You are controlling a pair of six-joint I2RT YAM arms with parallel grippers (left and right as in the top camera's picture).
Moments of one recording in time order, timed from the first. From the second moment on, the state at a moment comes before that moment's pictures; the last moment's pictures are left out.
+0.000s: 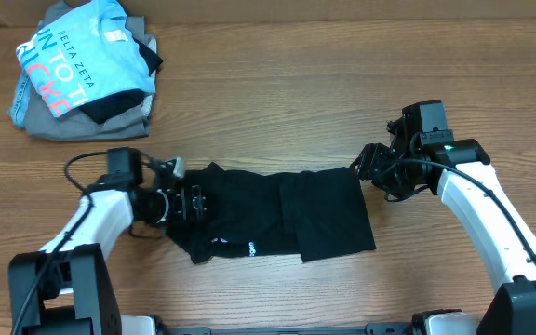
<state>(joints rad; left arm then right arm) 0.09 1.59 0.72 -0.53 0.63 -0.02 0.12 1.49 1.04 -0.81 -0.36 0.50</state>
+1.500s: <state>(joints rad) -0.40 1.54 1.24 -1.15 0.31 -0.43 -0.01 1.49 1.04 -0.87 -0.36 0.42</state>
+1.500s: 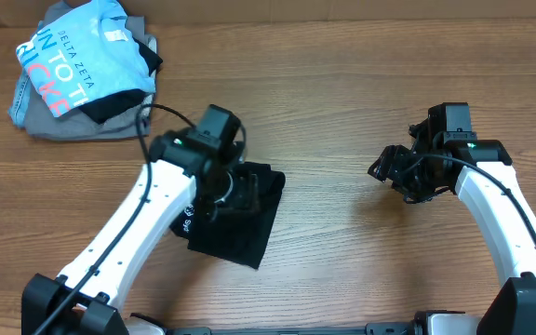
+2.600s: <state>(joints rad) -0.59 1.61 1.30 -1.22 0.29 -0.47 -0.01 1.49 1.04 -0.85 -0.50 0.33</state>
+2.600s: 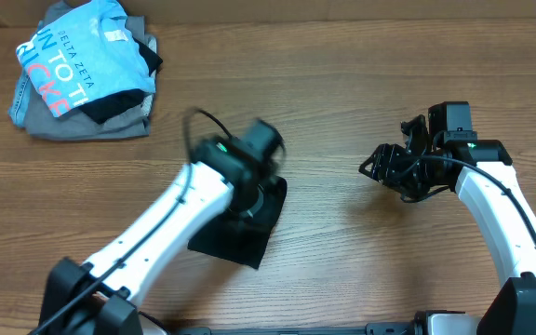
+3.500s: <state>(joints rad) 0.04 1.60 1.39 -1.34 0.15 -0.23 0.77 1.72 1.04 -0.48 -0.65 0.57</state>
